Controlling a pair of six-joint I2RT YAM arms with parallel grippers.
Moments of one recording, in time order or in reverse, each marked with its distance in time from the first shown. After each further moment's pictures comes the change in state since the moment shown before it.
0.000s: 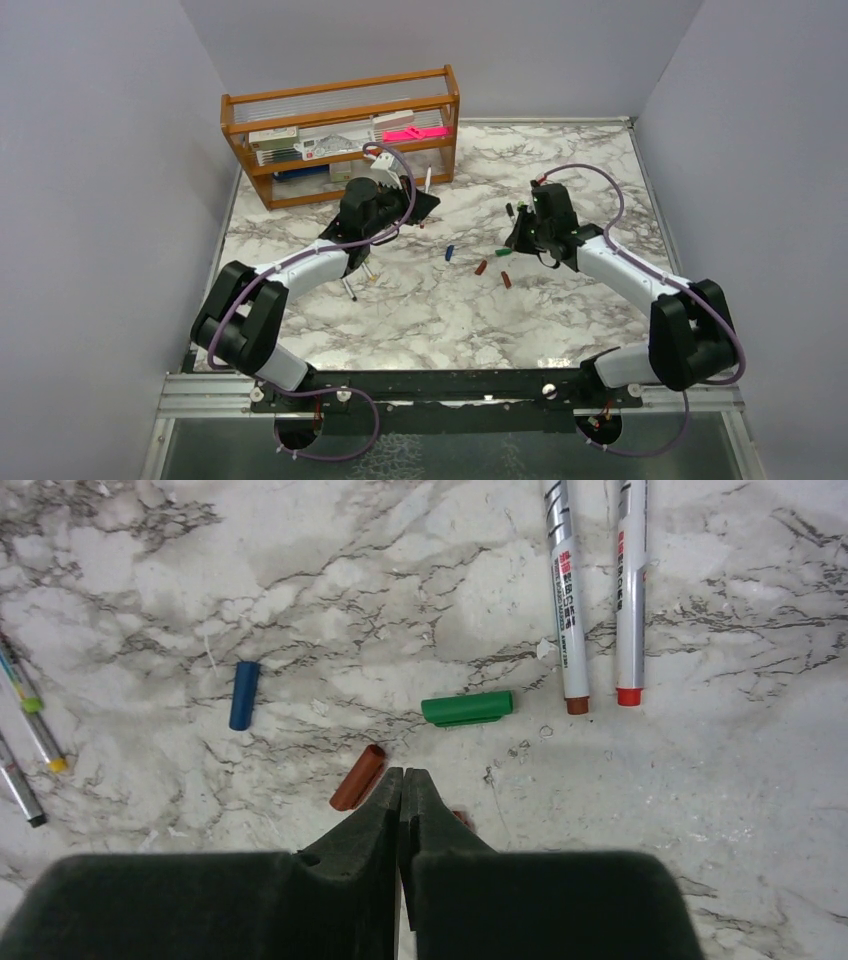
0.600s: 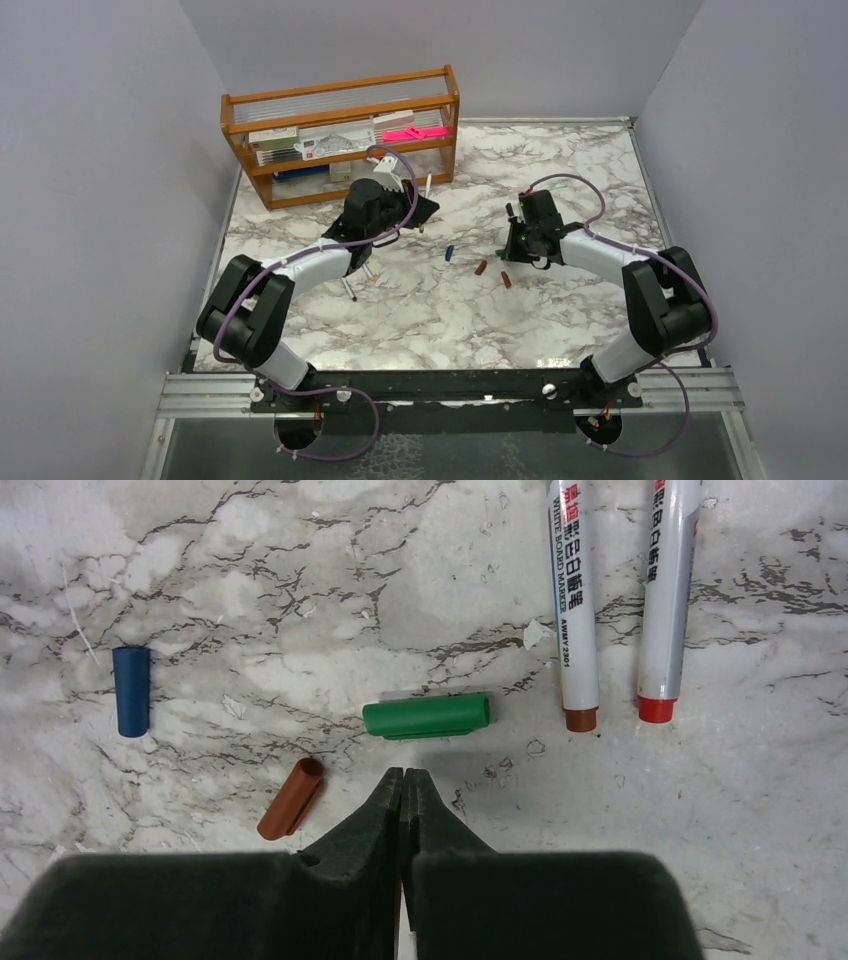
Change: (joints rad) left arm 0.001 0.043 0.000 -0.023 0.001 0.000; right arm 0.000 0.203 0.003 0.025 -0.037 -0.025
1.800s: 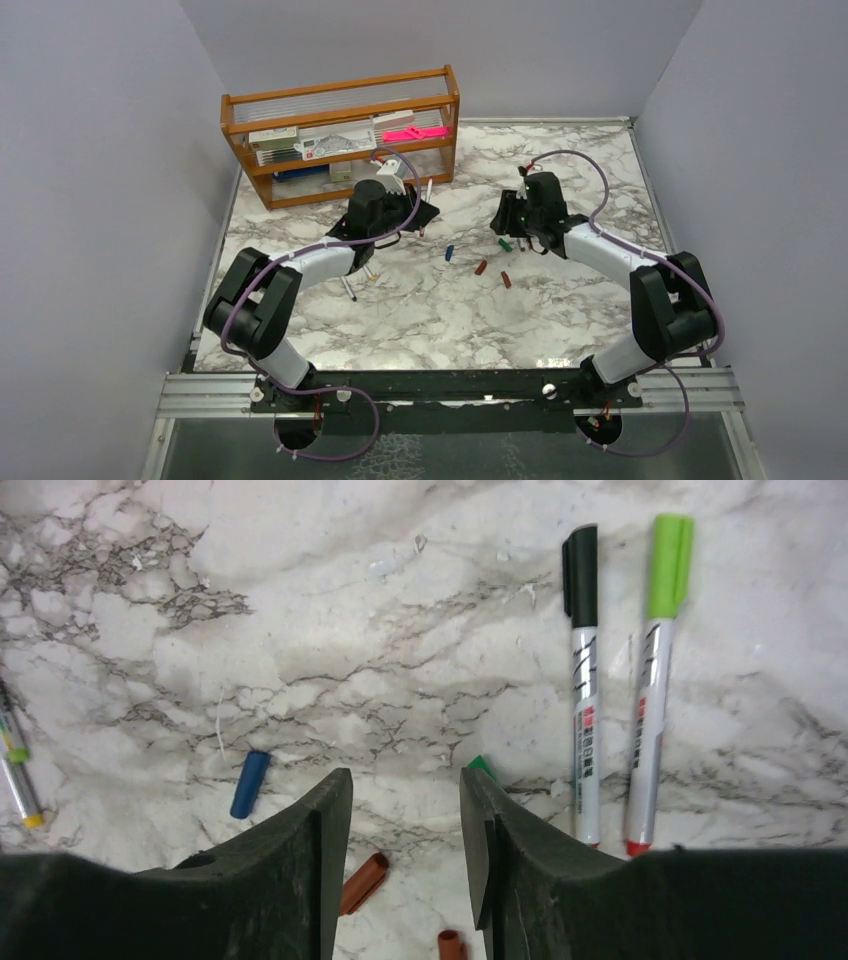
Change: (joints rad) left arm 0.006 0.049 0.004 -0.006 0.006 -0.002; right arm 0.000 -0.010 0.061 0.161 0.021 -0.064
